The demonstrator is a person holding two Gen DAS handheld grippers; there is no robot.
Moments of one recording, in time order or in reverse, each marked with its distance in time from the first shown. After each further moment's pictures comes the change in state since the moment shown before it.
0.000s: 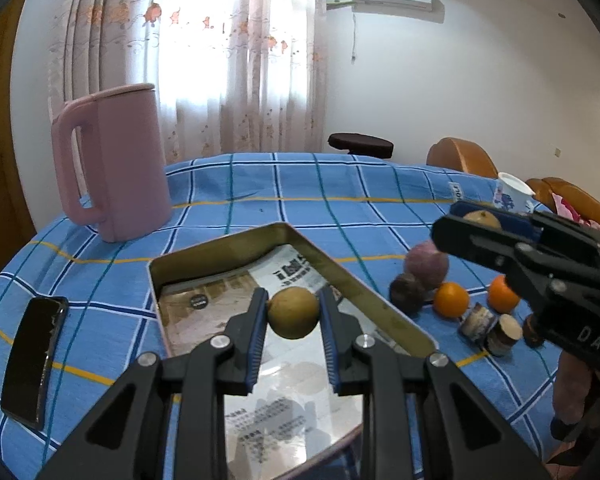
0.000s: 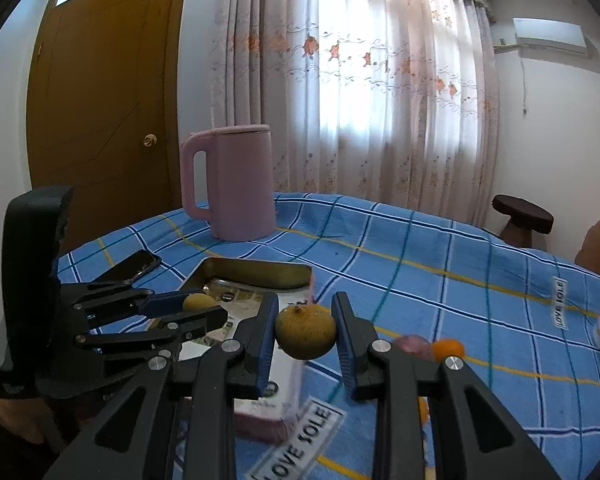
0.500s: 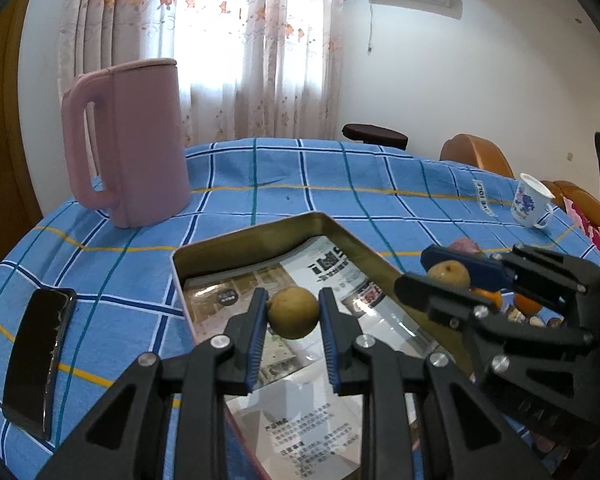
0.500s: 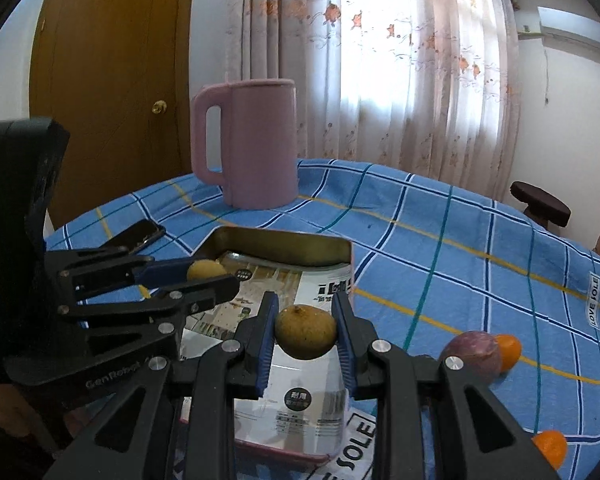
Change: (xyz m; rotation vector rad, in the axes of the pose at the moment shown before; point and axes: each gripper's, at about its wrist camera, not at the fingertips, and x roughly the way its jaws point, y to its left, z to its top) left arm 0.017 0.026 -0.001 -0.032 0.043 0.029; right arm 0.054 0.024 -0.011 -0.038 0.104 0.038
